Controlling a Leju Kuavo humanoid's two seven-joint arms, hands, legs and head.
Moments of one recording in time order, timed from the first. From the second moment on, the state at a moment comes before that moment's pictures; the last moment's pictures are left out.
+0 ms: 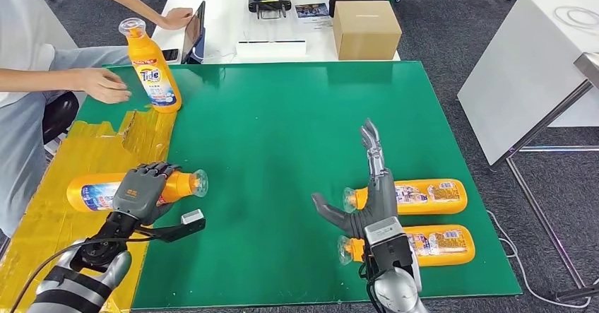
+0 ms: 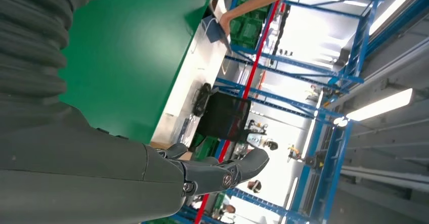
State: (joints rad) left arm -0.26 0.26 -0.34 -1.23 -1.43 0.30 -0.02; right arm 0.00 0.08 0.37 -1.72 0.30 -0.24 -0.39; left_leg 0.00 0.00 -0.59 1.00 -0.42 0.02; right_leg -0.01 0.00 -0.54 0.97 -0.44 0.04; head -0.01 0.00
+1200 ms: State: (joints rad) left arm -0.29 0.17 -0.32 -1.04 -1.18 0.63 -0.21; right arm -0.04 0.07 0.42 -1.65 0.35 -0.27 -0.36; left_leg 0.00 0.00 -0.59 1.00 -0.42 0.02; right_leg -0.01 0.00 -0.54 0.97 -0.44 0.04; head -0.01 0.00
